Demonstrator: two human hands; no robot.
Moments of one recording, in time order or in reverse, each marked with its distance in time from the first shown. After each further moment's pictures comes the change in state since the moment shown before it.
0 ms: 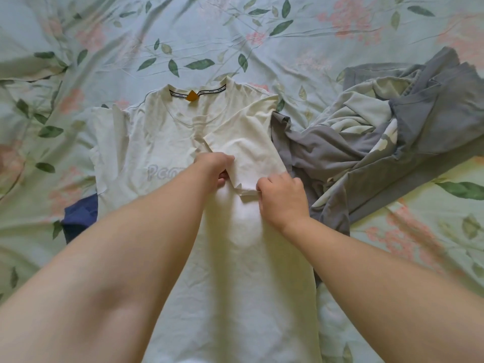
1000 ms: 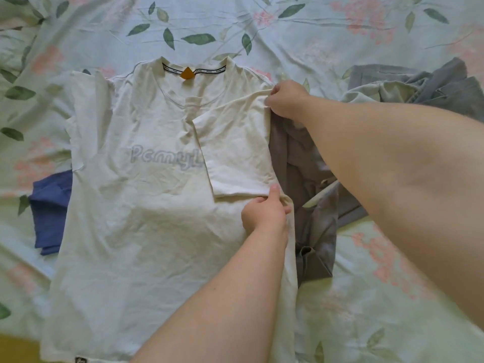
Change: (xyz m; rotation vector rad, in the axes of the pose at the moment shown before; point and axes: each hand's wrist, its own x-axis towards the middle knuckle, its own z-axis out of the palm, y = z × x) left_hand -0.097 -0.089 0.122 -0.455 0.122 -0.201; right_hand 0.202 0.067 -0.052 0.397 -0.256 0.259
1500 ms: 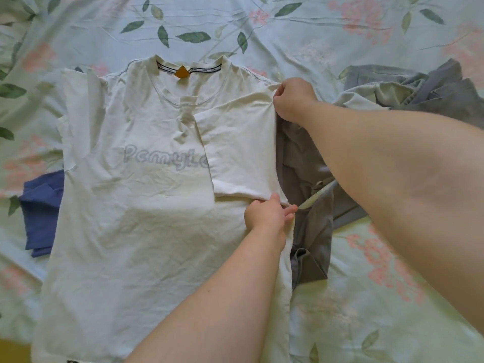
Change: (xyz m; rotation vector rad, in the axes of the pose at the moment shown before) left_hand -0.006 0.005 0.005 -0.111 -0.166 -0.122; right_hand -0.006 0.012 -0.005 -0.107 0.169 0.005
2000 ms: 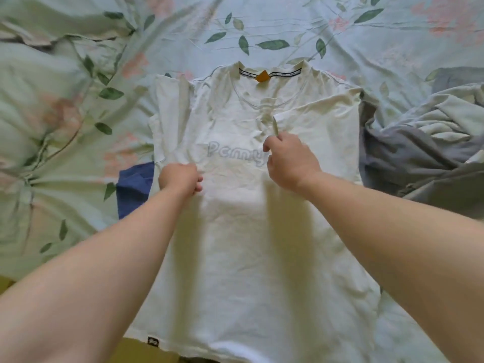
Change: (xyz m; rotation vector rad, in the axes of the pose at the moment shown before) left_hand 0.085 0.201 -0.264 0.442 0.358 0.392; right_hand -0.143 -0.124 0.119 -0.111 -0.032 -0.401
